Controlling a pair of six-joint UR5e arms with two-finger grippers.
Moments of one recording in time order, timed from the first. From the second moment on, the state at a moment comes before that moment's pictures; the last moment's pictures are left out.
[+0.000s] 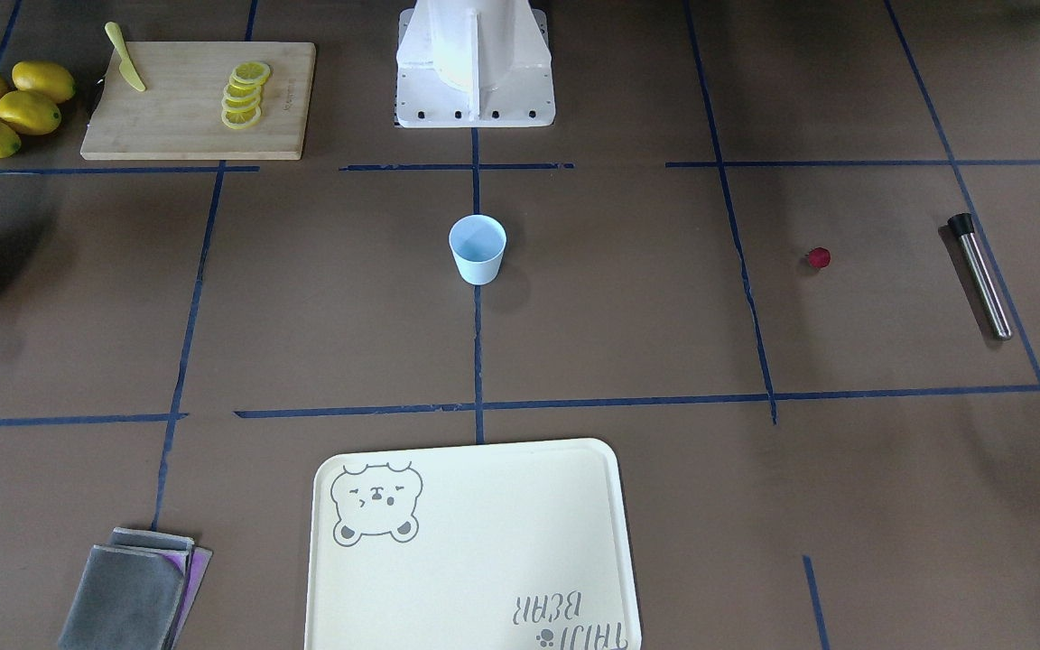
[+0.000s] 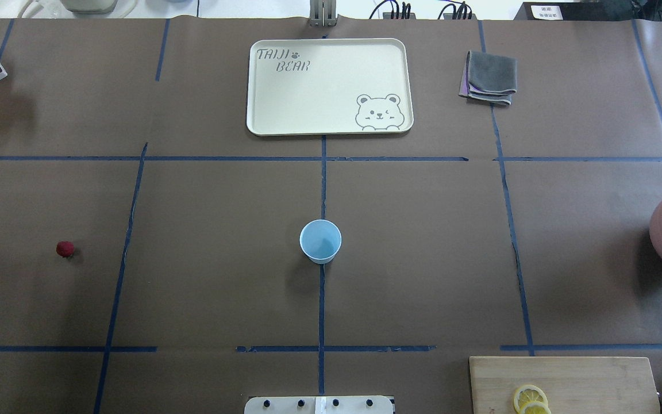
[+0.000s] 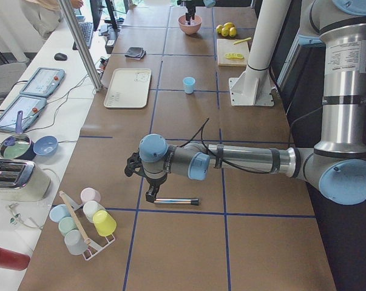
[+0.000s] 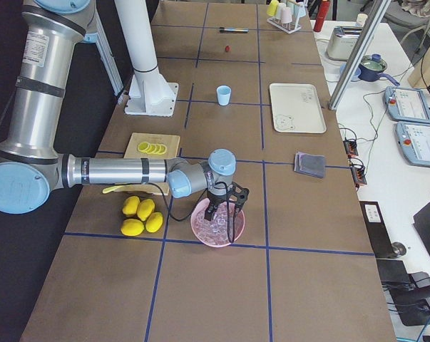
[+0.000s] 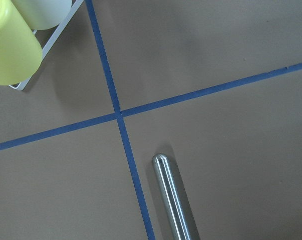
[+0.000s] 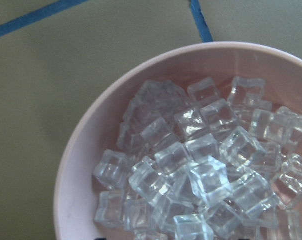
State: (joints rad) left arm -1.49 -1.52 -1.66 -1.75 -2.41 0.06; right arm 1.18 -1.83 1.78 -1.24 2.30 0.88
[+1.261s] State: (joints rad) left arm -1.49 -1.52 -1.66 -1.75 -2.41 0.06; right arm 1.13 -1.84 1.77 -1.24 2.22 0.99
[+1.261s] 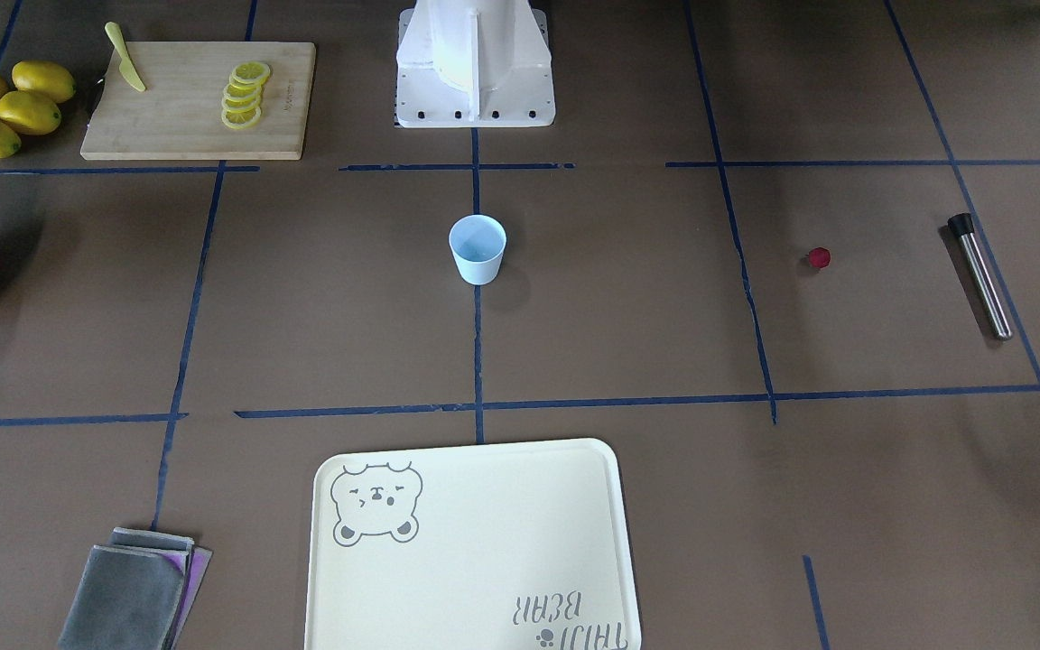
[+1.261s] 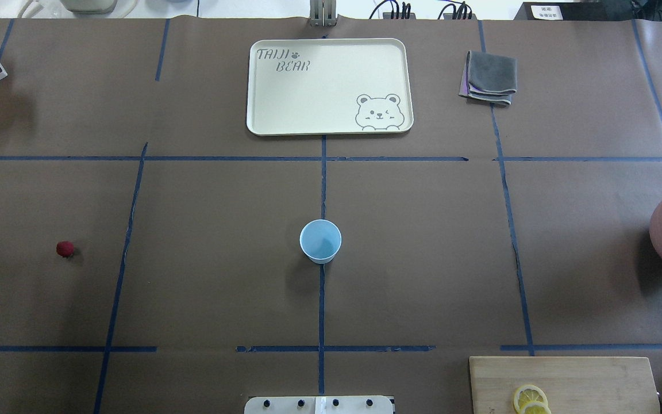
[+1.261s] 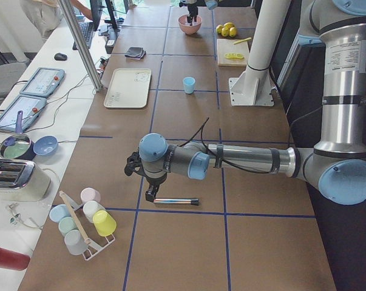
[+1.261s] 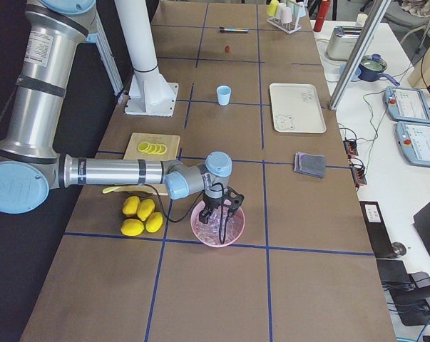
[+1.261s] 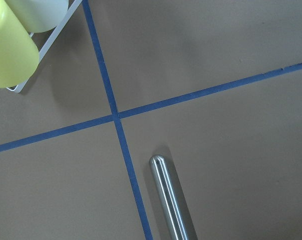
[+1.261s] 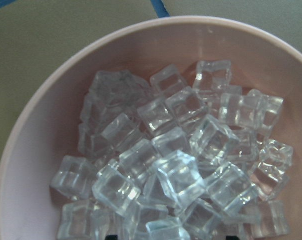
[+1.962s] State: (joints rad) left arm -1.49 -1.52 -1.66 -1.75 -2.43 0.06; right arm 1.13 -1.84 1.78 -1.24 2.20 1.03
